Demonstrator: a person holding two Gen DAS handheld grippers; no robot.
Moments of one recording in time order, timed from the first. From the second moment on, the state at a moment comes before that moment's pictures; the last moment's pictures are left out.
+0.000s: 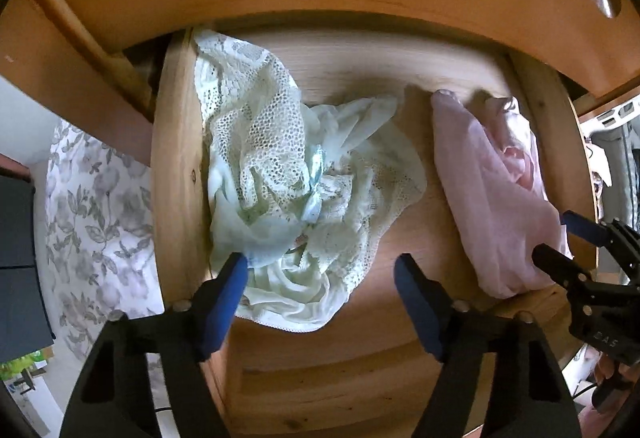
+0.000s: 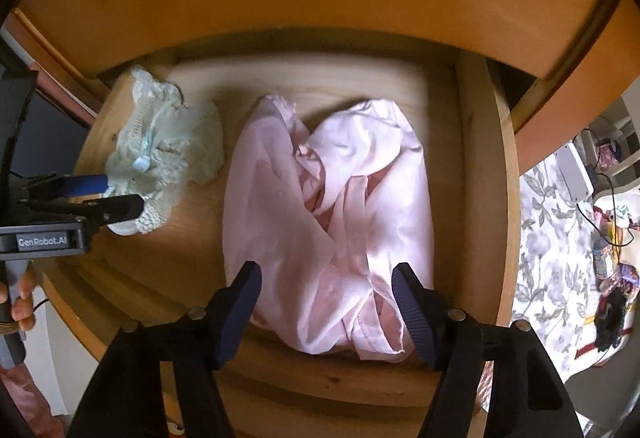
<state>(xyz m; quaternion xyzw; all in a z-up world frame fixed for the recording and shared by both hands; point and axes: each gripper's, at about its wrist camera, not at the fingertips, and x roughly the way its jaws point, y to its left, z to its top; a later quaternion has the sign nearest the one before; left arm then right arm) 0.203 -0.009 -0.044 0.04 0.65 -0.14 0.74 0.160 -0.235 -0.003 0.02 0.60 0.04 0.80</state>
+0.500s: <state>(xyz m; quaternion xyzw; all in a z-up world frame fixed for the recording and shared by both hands) 0.205 -0.005 -0.053 0.04 0.65 -0.13 0.74 0.157 -0.227 -0.011 0.02 0.61 0.06 0.79</state>
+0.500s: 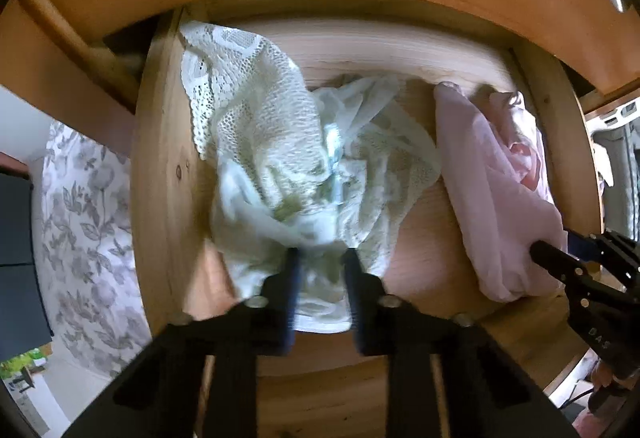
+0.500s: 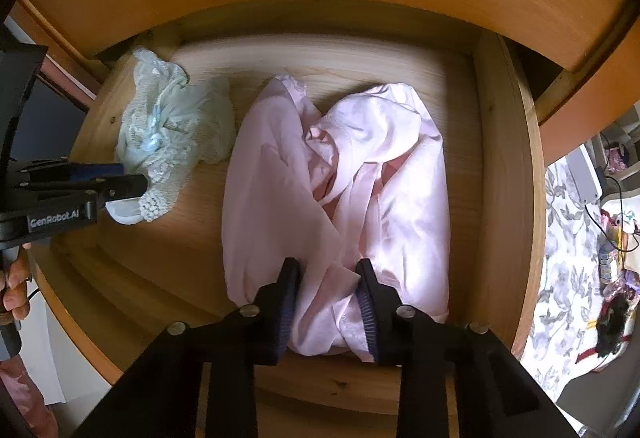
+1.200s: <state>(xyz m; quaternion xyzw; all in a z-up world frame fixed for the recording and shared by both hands) 0.157 0.047 -0.029 -0.11 0.56 -0.16 0.81 0.106 -0.268 0.023 0.15 0.52 0.09 0.84</state>
